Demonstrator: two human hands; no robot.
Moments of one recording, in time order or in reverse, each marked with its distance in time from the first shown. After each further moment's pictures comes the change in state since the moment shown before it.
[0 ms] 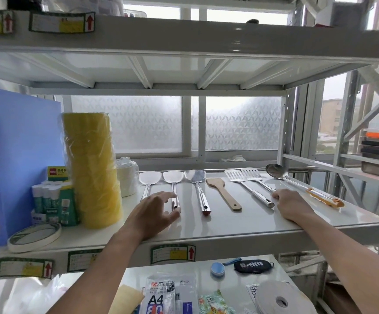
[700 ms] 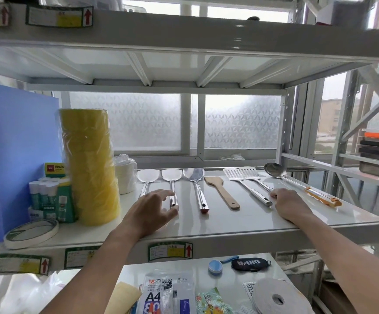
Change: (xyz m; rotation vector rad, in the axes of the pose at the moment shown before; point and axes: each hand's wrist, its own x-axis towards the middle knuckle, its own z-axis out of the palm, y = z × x) left_hand 0.001 -0.004 0.003 -0.002 -0.006 -0.001; right_hand -0.005 -0.001 0.000 -0.015 0.008 0.018
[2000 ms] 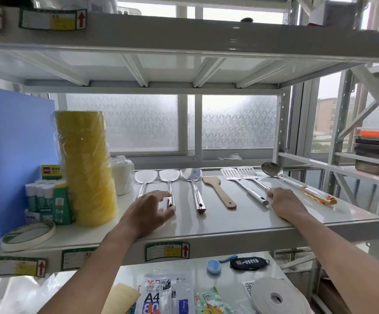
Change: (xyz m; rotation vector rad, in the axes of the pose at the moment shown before) left_hand -0.002 0.004 -0.001 0.001 0.000 -0.010; right_hand 0.004 0.004 0.005 0.012 0.011 -0.001
